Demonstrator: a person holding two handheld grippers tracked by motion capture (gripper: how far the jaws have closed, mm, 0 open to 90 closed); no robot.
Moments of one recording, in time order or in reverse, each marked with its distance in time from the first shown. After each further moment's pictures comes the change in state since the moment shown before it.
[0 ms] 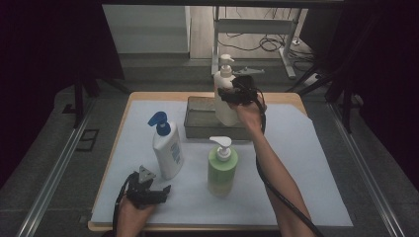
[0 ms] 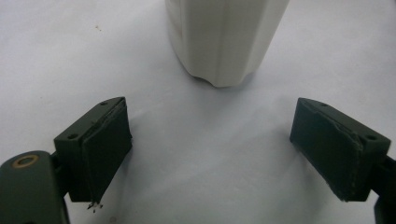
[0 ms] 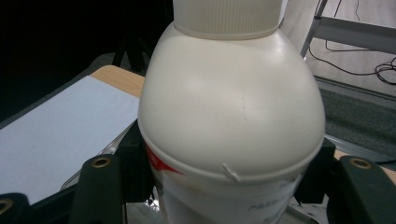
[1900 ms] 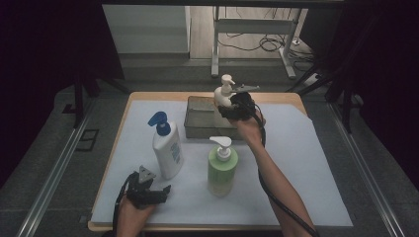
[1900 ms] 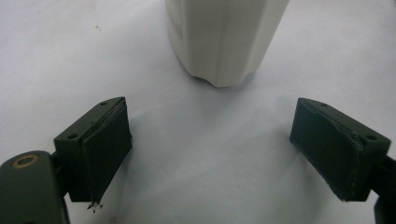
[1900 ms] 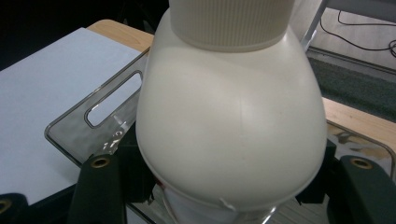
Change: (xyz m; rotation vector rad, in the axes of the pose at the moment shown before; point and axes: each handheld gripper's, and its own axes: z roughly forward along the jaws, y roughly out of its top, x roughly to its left) left arm 0.000 0.000 0.000 -0.001 0.000 -0.001; right arm 0.004 -0.050 0.011 0.103 0.014 -0.020
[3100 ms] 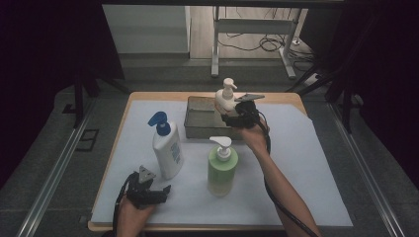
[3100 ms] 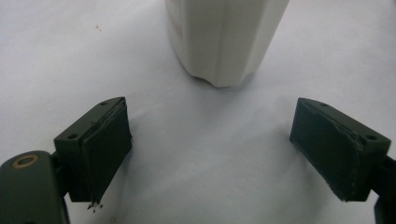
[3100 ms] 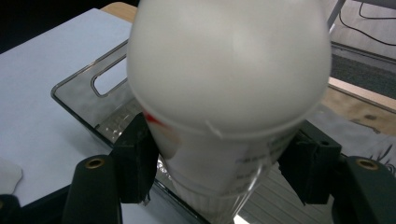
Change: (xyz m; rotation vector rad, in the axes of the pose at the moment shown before) left arm 0.000 0.000 0.000 0.000 0.001 0.001; right arm -0.009 -0.027 -0.004 0.017 0.061 -0.018
